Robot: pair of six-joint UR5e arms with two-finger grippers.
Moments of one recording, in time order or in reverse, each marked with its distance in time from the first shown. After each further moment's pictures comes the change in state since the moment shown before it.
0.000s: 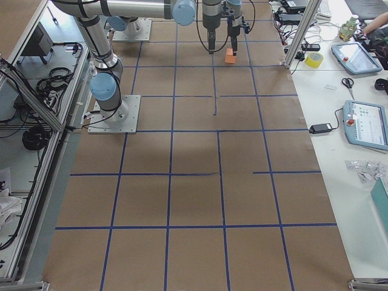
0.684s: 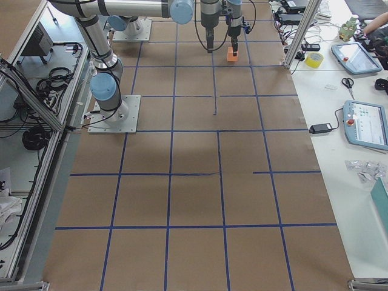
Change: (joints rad) left arm 0.026 0.036 0.022 -0.033 -0.011 0.012; right arm 0.003 -0.007 0.002 0.005 0.001 -0.002
